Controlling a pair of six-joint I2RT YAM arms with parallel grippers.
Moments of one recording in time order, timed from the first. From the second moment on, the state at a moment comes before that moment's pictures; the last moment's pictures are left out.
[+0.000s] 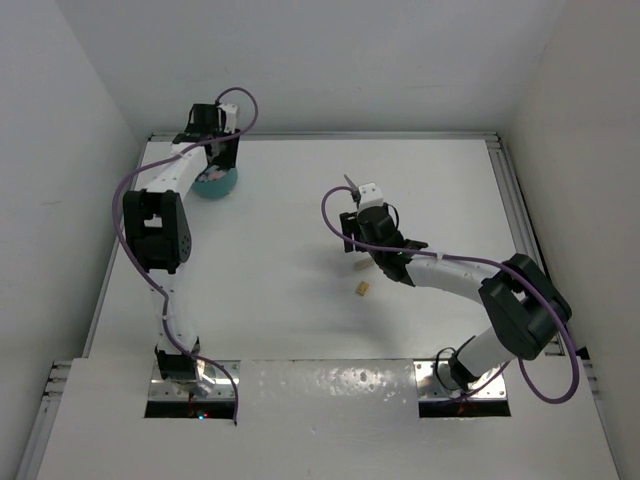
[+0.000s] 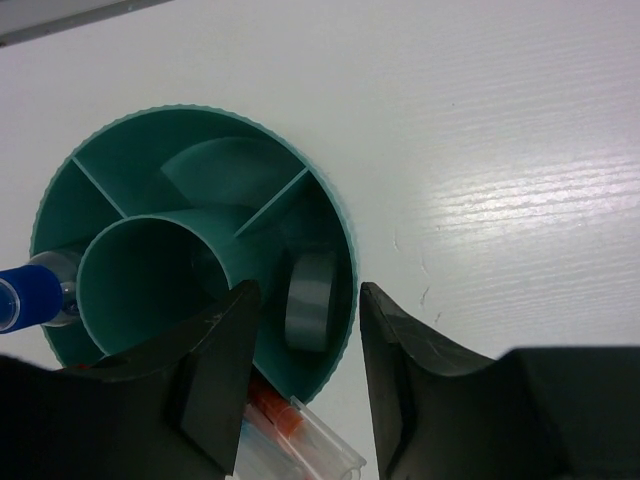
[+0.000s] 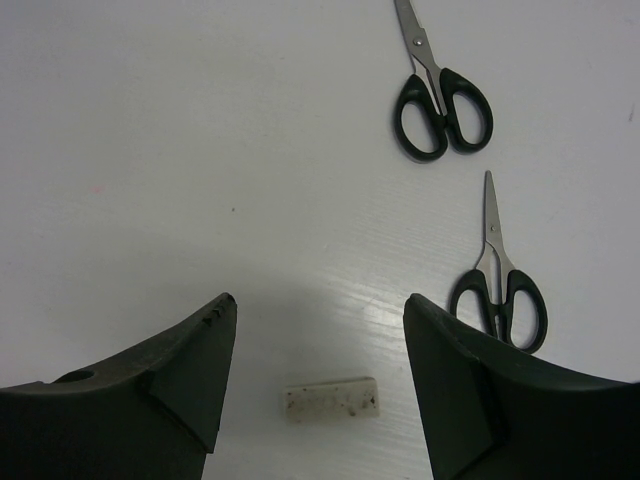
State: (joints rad) left arm -0.03 2.13 1.84 -0.48 -0.01 0.17; right arm 0.68 1.53 0.73 0.24 0.36 0.19
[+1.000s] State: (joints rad) left arm 0.12 2.01 1.98 -0.55 0.34 0.01; right arm 0.49 1.45 0.84 0.03 0.19 0.15
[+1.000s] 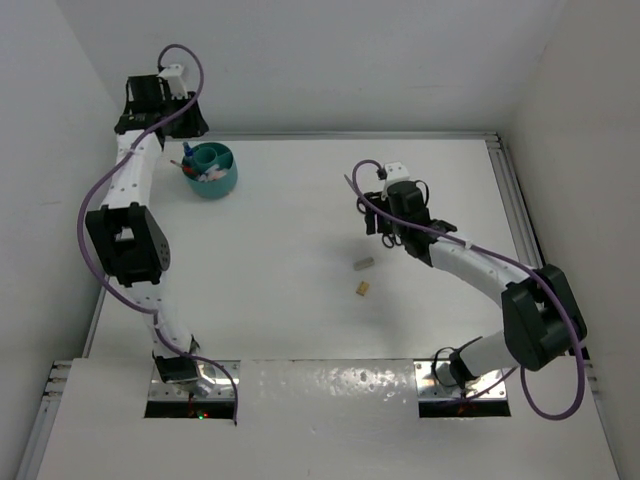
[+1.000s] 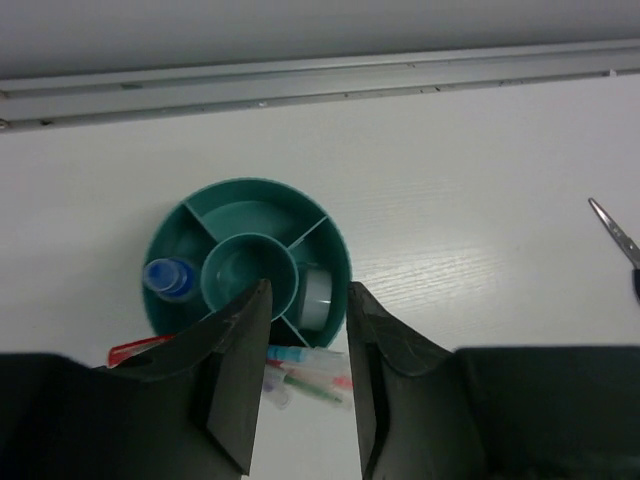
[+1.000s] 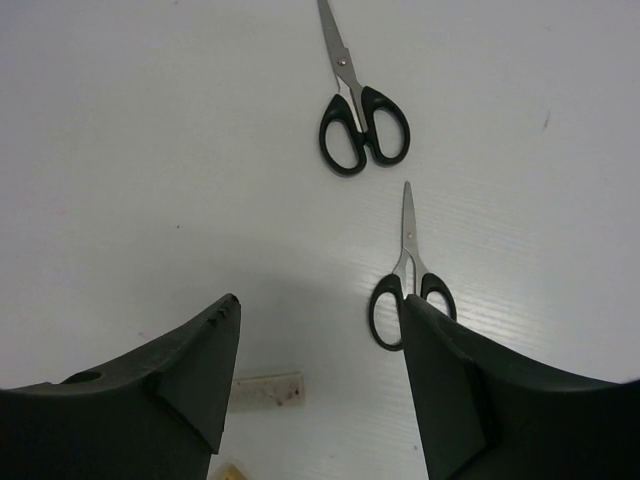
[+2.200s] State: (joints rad) left arm 0.22 1.77 1.78 -0.68 0.50 0.04; right arm 0.30 2.01 1.26 -0.11 0.02 0.13
